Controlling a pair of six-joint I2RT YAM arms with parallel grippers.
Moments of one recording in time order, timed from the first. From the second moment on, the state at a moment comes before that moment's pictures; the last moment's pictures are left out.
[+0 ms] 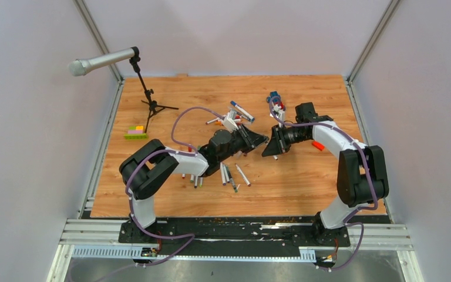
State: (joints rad) left arm -0.86 1.85 0.88 0.90 0.06 -1.16; right arm 0.16 1.64 1.08 -0.65 -1.02 -0.32
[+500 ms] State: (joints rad) left arm -0.79 1.59 0.70 0.76 0.02 -1.17; right arm 0.27 1.64 1.03 -0.45 -1.15 -0.27
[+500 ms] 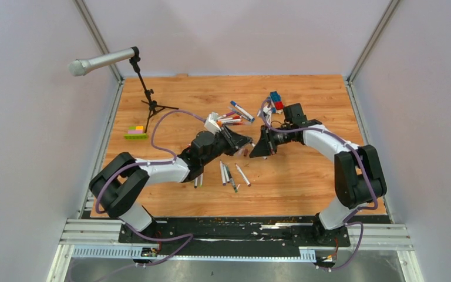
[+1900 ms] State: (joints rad) left arm -0.66 1.07 0.42 0.41 0.00 -0.82; right arm 0.45 1.57 0.76 -0.20 -0.39 0.19
